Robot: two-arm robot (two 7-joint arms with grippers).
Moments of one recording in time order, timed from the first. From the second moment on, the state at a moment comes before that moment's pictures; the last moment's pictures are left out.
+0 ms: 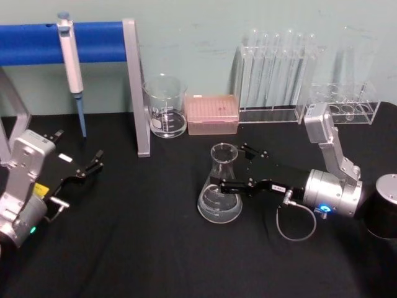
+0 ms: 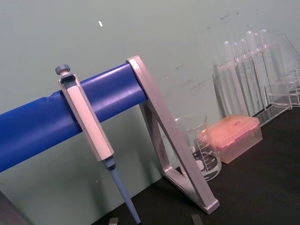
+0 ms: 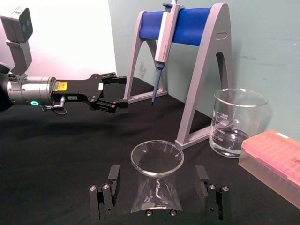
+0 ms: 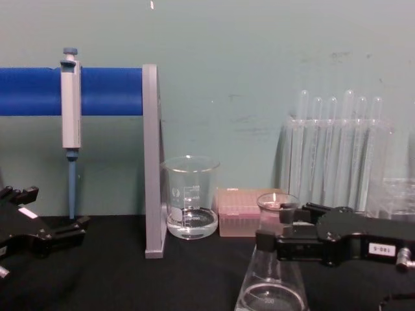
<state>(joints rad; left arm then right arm) -0.20 0.60 0.45 -1.41 -0.25 -0.12 0.03 0.47 0.45 -0.56 -1.15 0.54 -0.10 0.81</state>
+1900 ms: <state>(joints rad) -0.20 0.60 0.45 -1.41 -0.25 -0.12 0.03 0.48 0.43 -0.56 -1.13 0.53 -0.10 0.79</state>
